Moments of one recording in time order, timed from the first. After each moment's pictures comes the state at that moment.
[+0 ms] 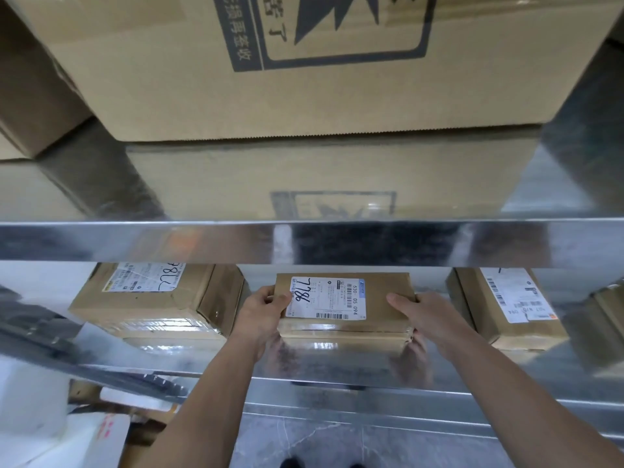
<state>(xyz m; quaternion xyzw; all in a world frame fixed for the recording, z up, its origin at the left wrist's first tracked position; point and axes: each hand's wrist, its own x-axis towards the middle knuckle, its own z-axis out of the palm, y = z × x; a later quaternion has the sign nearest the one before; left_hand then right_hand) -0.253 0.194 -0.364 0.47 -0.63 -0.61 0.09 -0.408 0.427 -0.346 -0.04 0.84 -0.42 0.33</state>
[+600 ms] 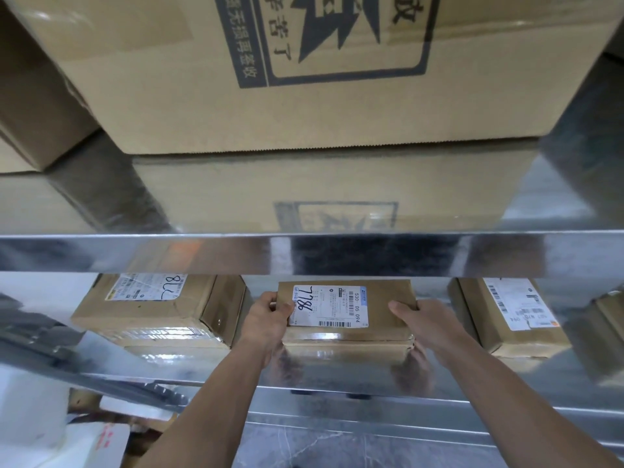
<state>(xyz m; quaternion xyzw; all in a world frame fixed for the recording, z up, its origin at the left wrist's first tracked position) -0.261 0.196 -0.368 0.49 -0.65 -0.57 0.09 -0.405 0.421 -0.342 -0.04 0.86 -0.40 0.30</state>
